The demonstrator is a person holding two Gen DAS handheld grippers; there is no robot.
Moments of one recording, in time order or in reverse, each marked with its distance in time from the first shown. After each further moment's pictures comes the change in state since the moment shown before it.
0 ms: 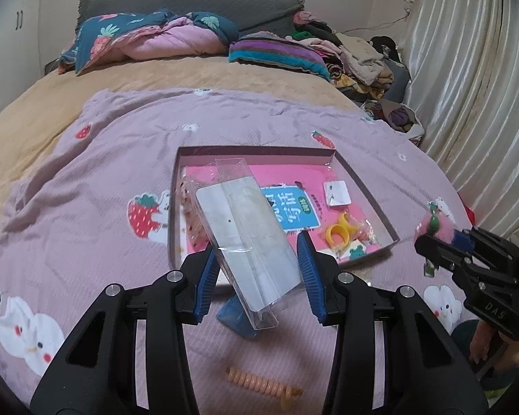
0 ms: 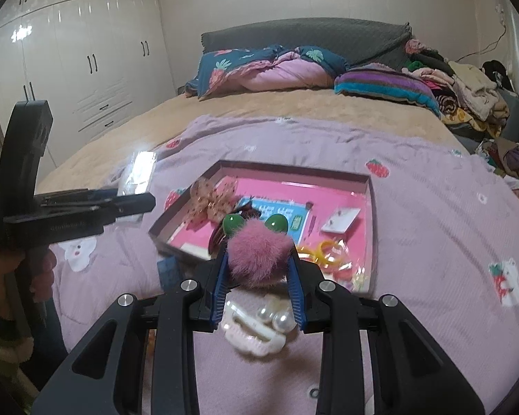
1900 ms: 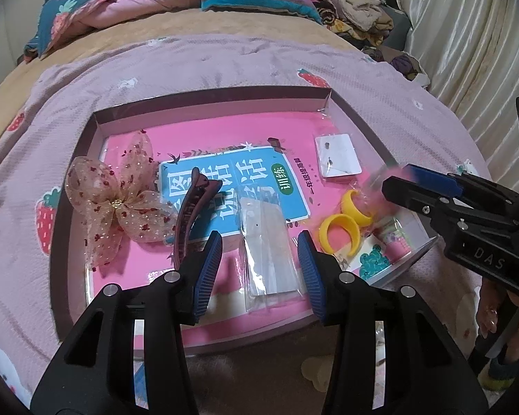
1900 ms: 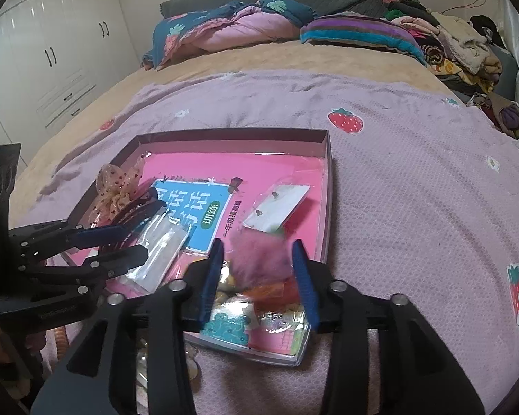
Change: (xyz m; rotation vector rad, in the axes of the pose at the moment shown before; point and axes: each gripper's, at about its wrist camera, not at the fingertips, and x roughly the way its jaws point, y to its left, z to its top) left arm 0.126 -0.047 0.001 0.067 0.206 0.003; right arm 0.106 -0.100 0.005 0.106 0.180 -0.048
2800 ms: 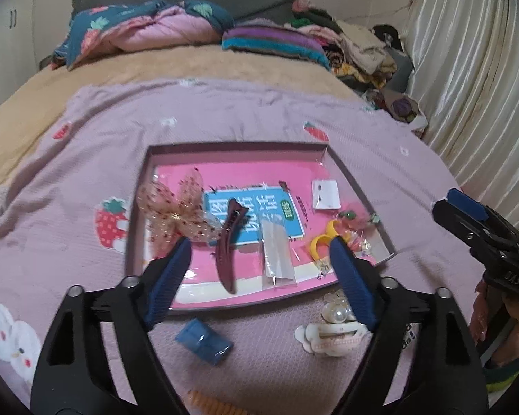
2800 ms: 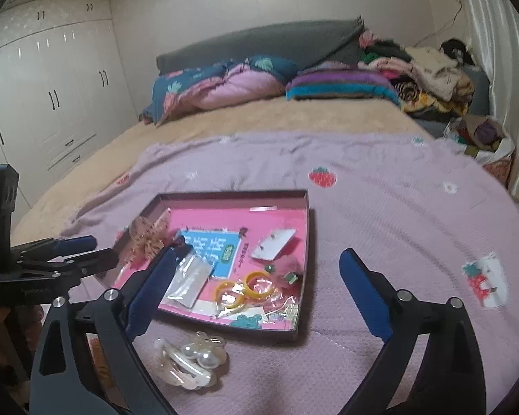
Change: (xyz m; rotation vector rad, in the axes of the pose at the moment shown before) left arm -0.096 0.015 -0.007 -0.071 -0.165 0.012; right arm -0.105 0.016 -0.011 0.044 -0.248 -0.041
